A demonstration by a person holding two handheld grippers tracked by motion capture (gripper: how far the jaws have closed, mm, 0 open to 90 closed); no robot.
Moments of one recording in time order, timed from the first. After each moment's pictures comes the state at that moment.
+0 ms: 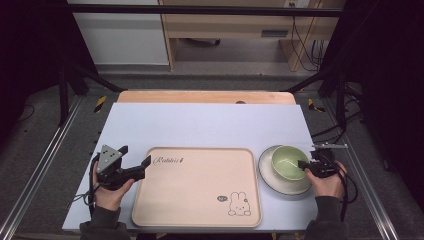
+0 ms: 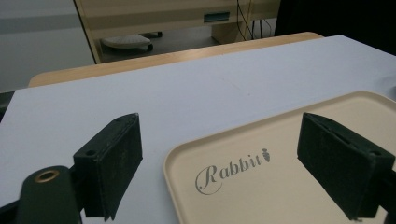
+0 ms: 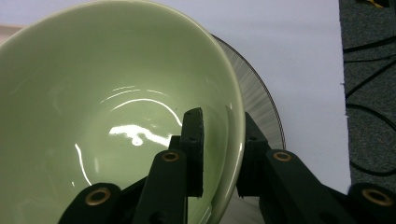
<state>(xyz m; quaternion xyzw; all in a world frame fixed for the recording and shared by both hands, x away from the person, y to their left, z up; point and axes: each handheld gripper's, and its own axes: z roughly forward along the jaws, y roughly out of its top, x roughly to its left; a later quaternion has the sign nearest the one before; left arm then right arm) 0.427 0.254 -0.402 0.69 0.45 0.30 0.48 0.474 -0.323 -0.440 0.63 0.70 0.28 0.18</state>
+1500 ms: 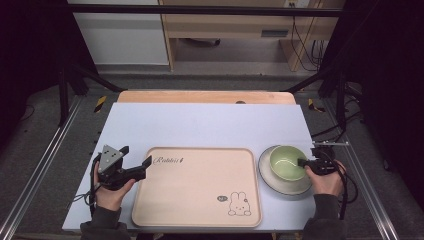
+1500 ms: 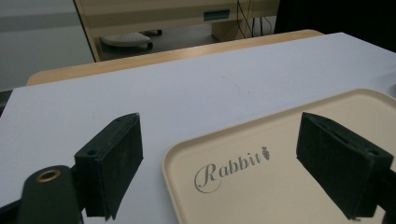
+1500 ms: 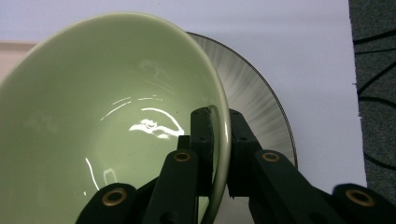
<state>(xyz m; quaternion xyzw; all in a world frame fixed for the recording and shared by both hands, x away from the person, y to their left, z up) 0.428 0.253 -0.403 0.70 0.45 0.30 0.48 0.479 -0.322 -0.435 0.64 0.69 0.30 0.15</state>
